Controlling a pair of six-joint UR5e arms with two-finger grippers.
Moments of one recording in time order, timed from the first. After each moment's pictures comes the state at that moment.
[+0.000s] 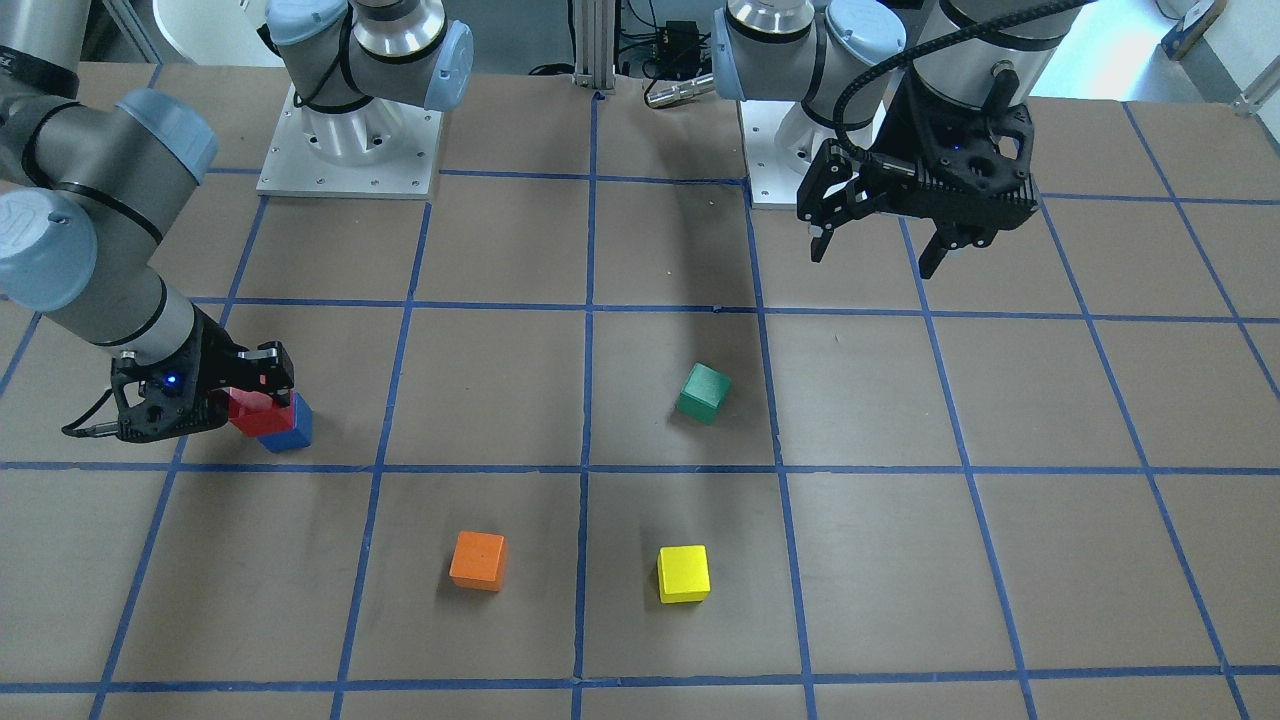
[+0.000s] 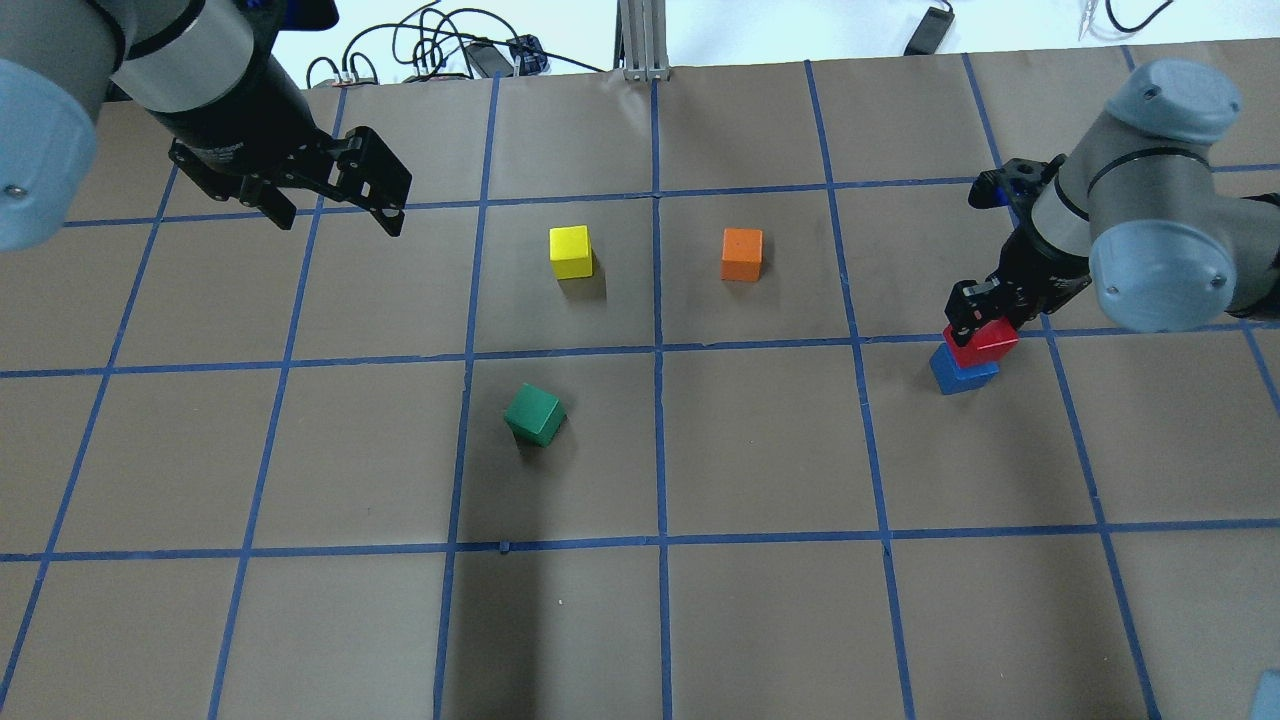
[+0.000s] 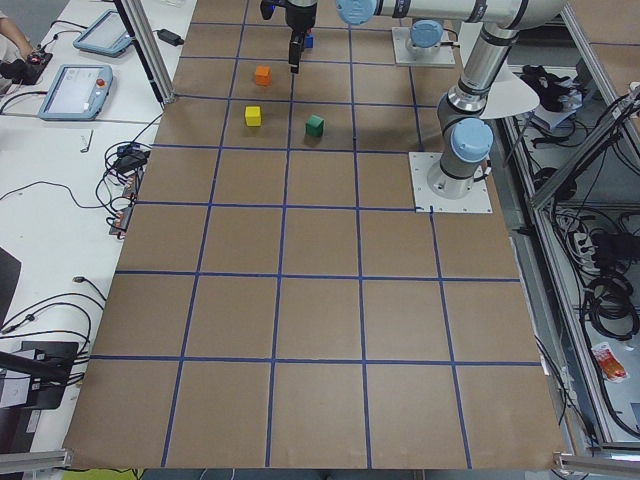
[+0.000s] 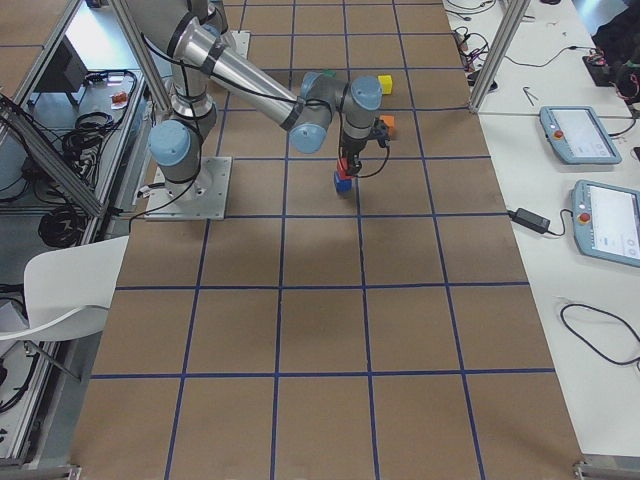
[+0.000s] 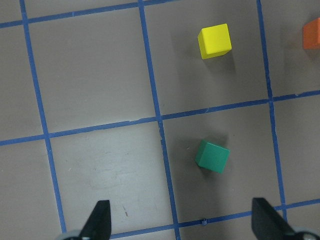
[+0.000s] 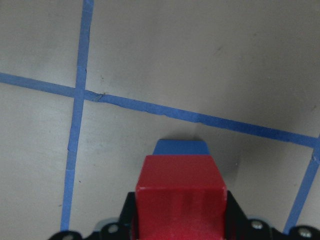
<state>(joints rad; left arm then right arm) -1.56 -1.55 -1.56 -1.52 1.53 0.15 1.30 -1.36 1.93 -2.04 -1.51 -0.48</state>
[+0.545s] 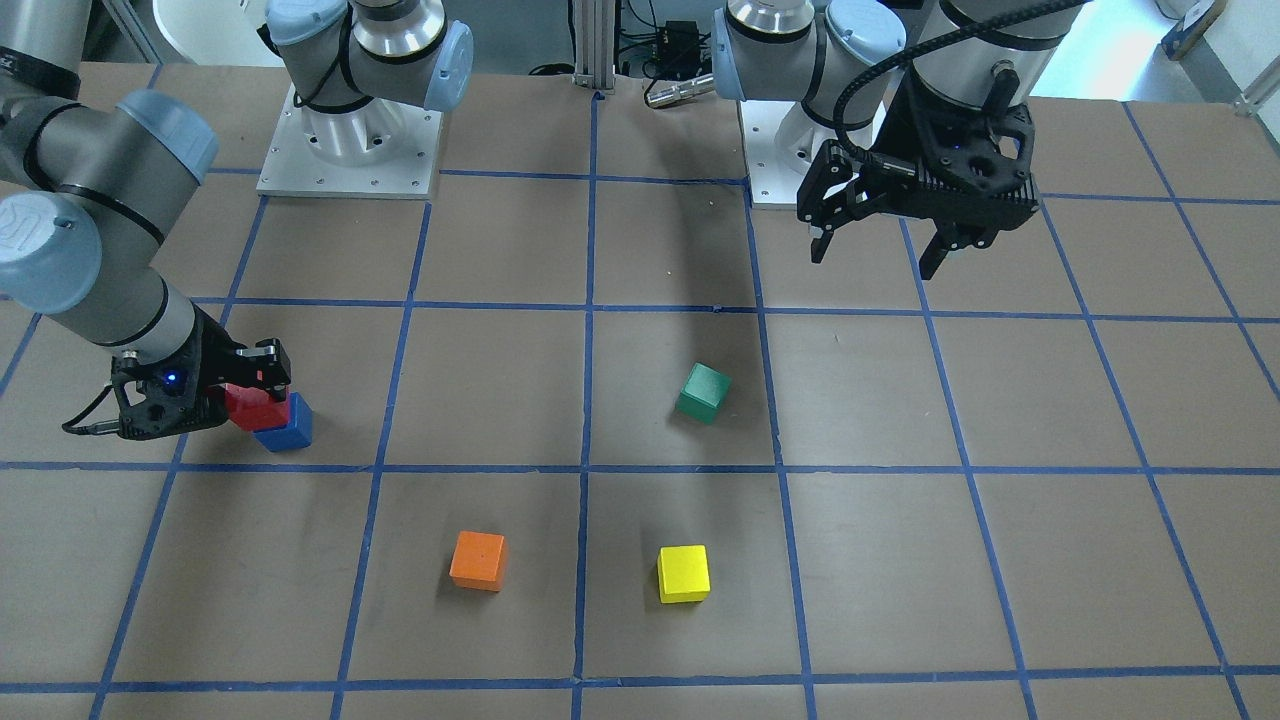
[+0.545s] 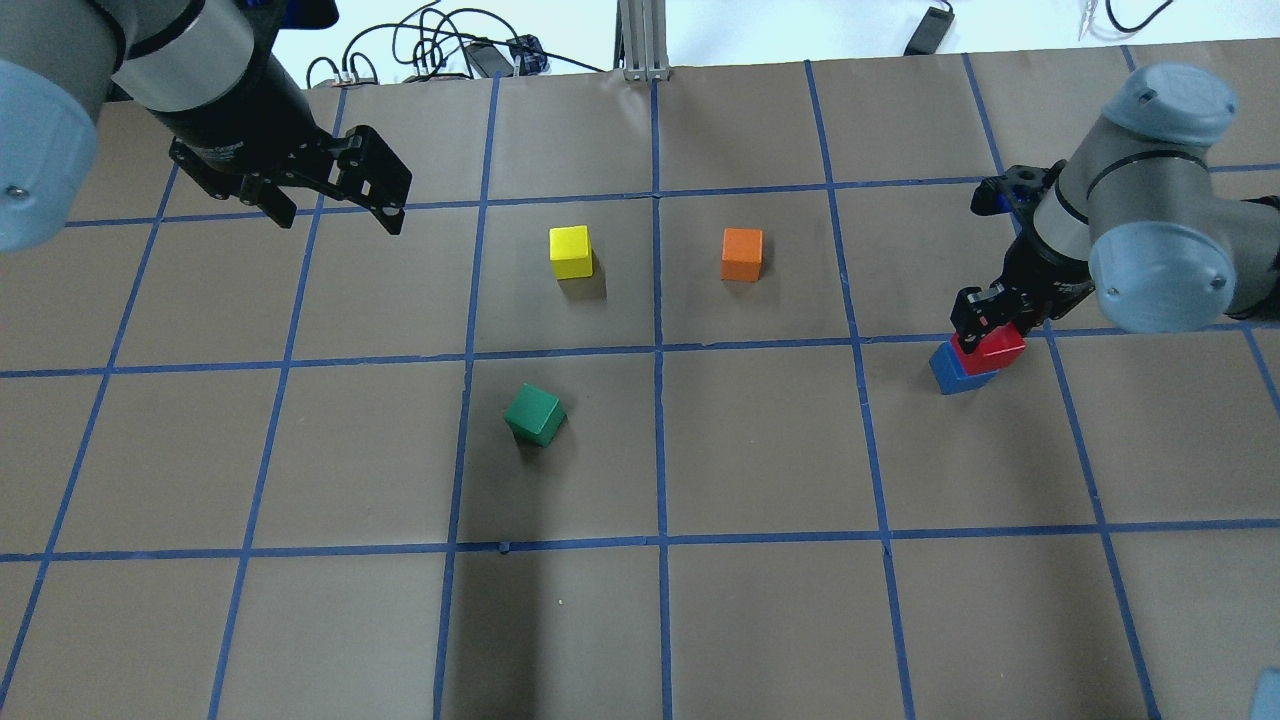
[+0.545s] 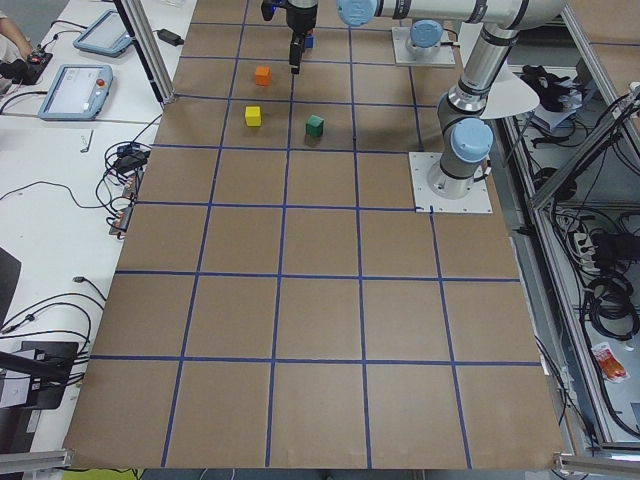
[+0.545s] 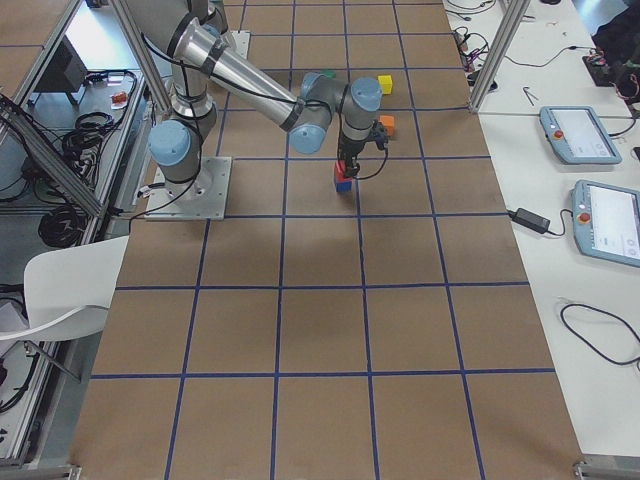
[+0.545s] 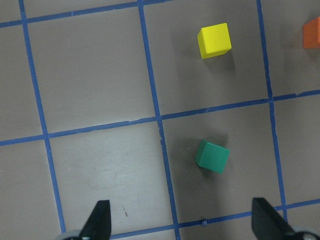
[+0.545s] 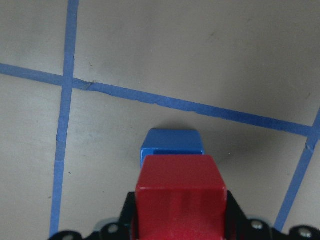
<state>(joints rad) -1.56 -1.55 -1.56 -1.51 1.53 0.15 1.30 -1.36 1.93 -2.03 -1.54 -0.48</state>
